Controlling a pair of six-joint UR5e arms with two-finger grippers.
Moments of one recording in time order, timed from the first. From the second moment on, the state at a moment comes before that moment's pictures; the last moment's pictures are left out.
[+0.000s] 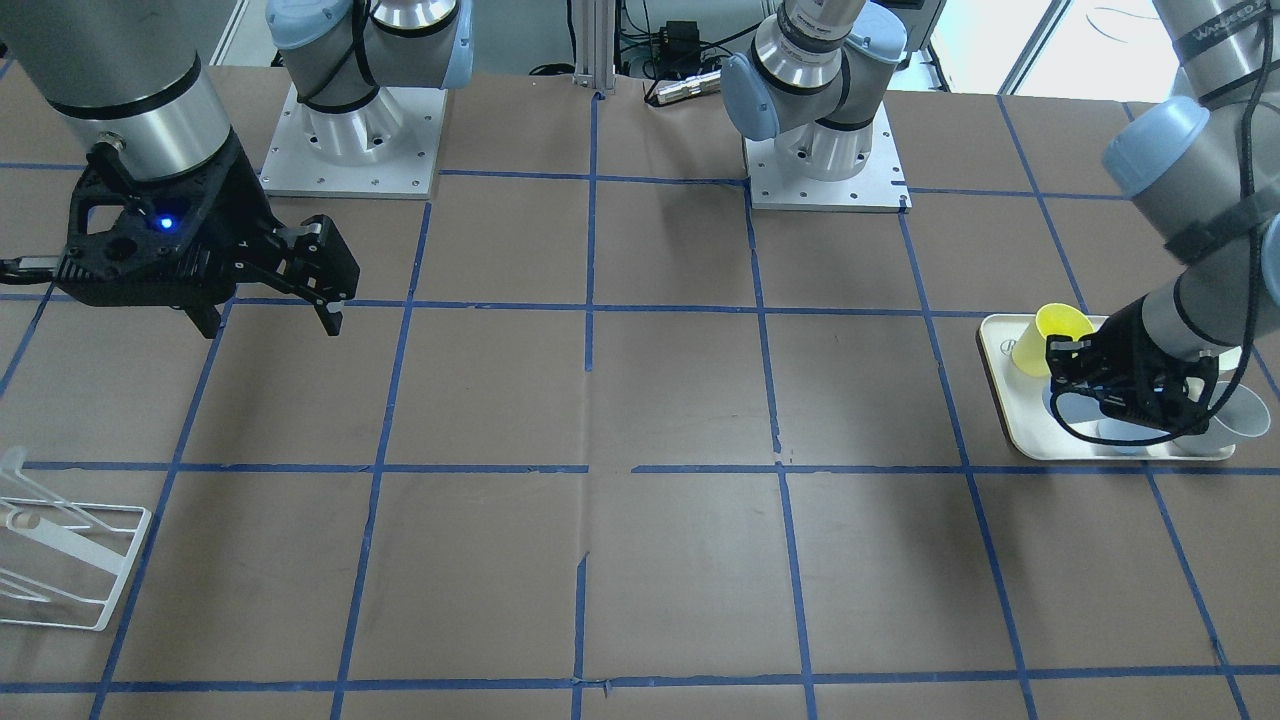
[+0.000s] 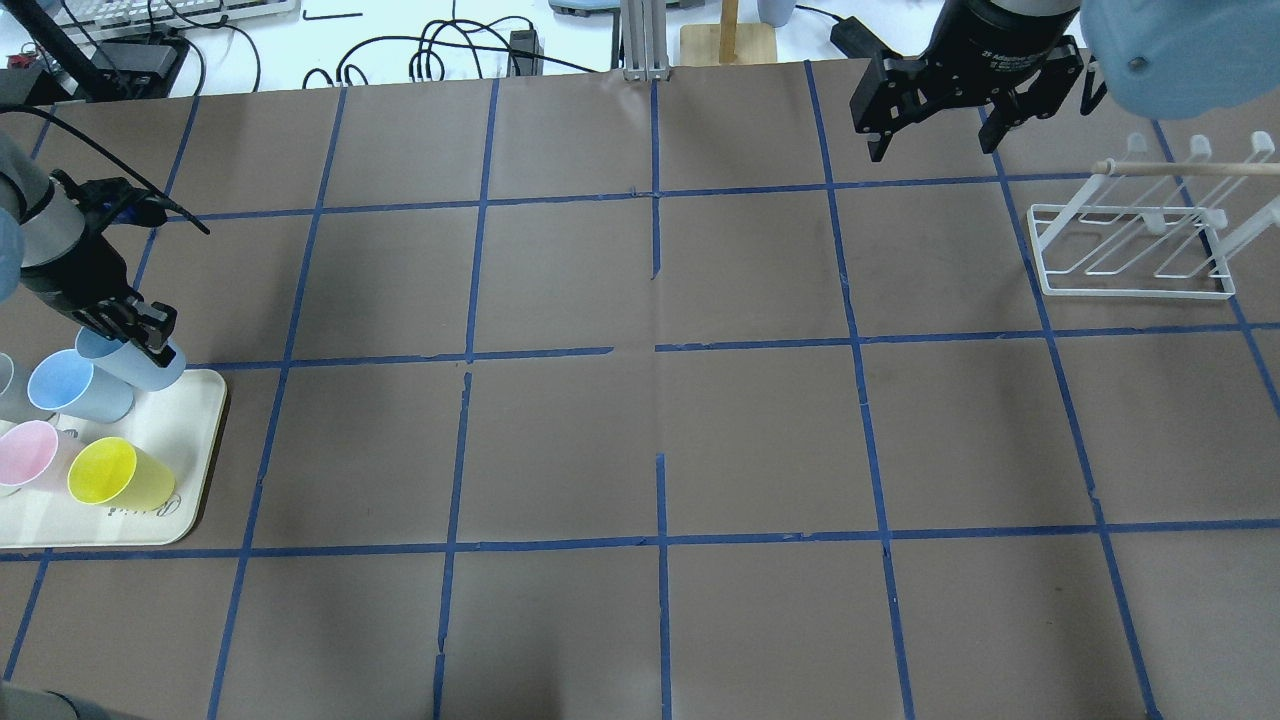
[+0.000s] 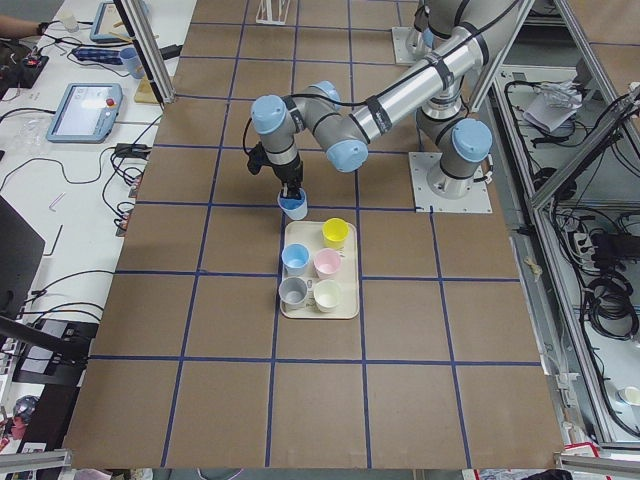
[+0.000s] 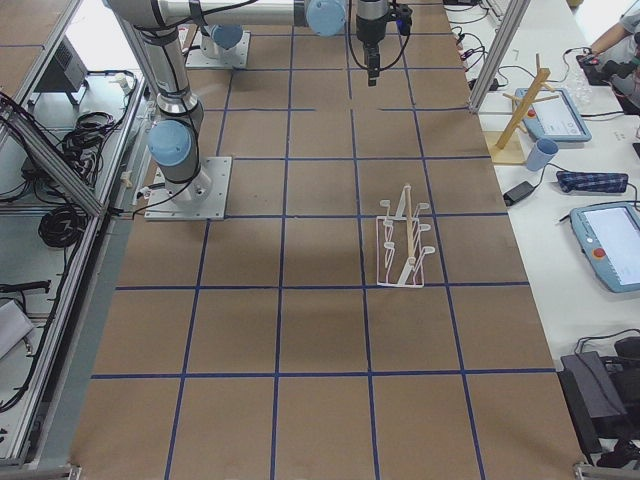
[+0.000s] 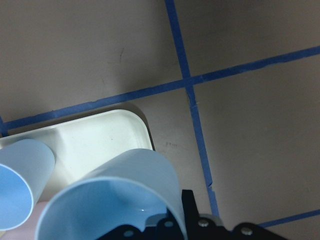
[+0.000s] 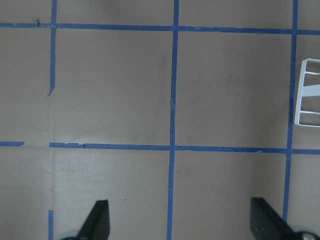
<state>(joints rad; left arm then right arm) -1.06 -1.84 -1.76 -1.26 1.70 0.77 1.57 -1.46 1.47 -1.69 -1.56 -0.04</state>
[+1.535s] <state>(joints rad) -1.06 -1.95 -1.77 -1.19 1.80 0.86 1.57 -1.46 1.47 -1.69 -1.56 -0.04</state>
